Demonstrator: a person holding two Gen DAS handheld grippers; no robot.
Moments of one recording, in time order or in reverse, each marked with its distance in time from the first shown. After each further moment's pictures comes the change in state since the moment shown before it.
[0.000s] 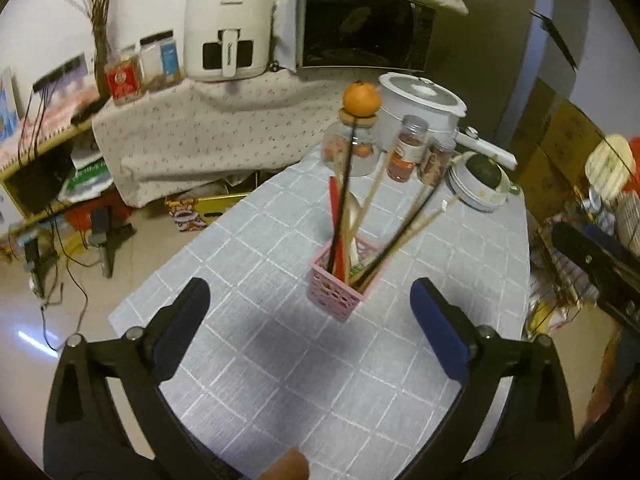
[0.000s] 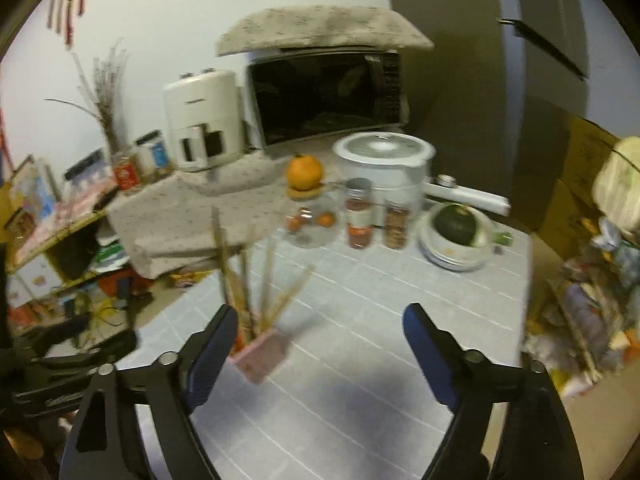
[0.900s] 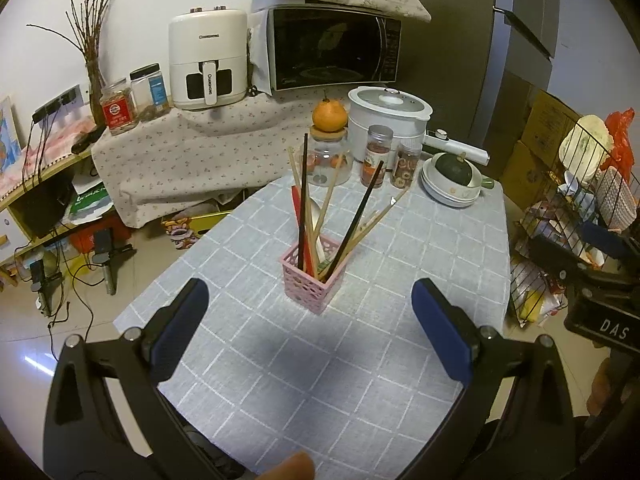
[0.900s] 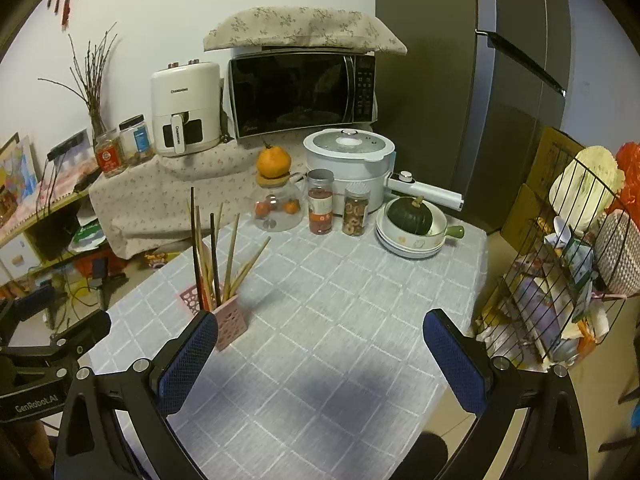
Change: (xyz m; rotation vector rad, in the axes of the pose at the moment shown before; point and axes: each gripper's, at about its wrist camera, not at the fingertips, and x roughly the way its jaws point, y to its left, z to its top) left arm -0.040 -0.036 -0.017 0.049 -0.075 -0.004; right arm -0.043 -0.016 -0.019 -0.060 -0.005 -0.033
